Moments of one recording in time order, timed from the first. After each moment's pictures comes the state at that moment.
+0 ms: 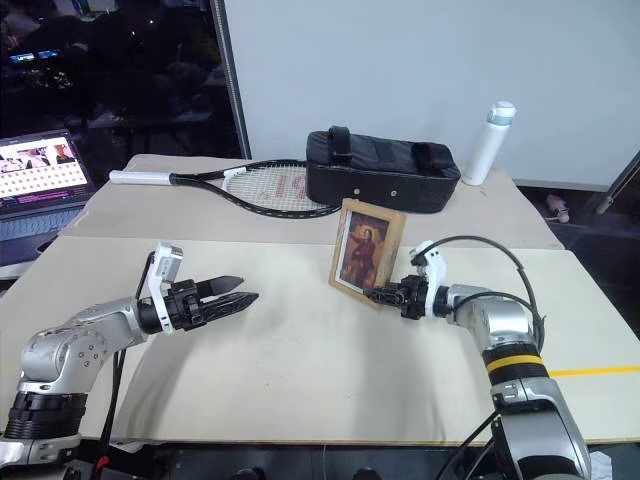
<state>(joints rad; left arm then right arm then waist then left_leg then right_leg) -0.39 0.65 0.16 -0.07 -0.72 0.80 -0.91 -0.69 -0.56 0.07 0.46 0.47 0.59 0.99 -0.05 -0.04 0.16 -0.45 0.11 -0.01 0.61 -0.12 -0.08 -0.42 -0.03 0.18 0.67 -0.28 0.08</state>
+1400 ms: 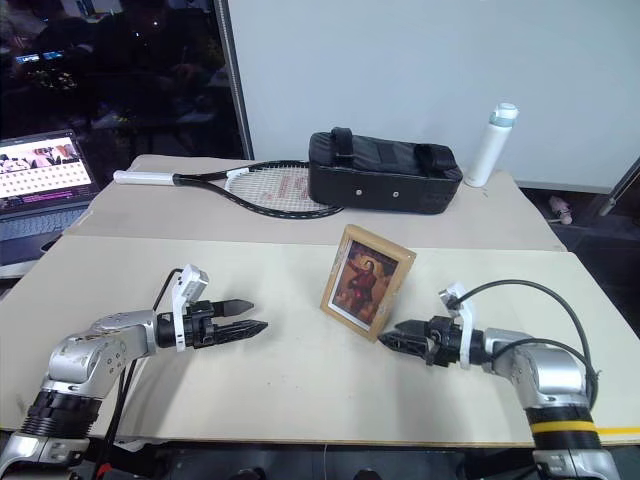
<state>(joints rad) -0.40 0.64 0.02 0.04 -0.57 0.70 -1.00 -0.32 -0.67 -0.11 0.07 0.60 0.85 1.07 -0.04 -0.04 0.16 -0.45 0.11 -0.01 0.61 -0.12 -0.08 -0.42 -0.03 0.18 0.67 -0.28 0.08</state>
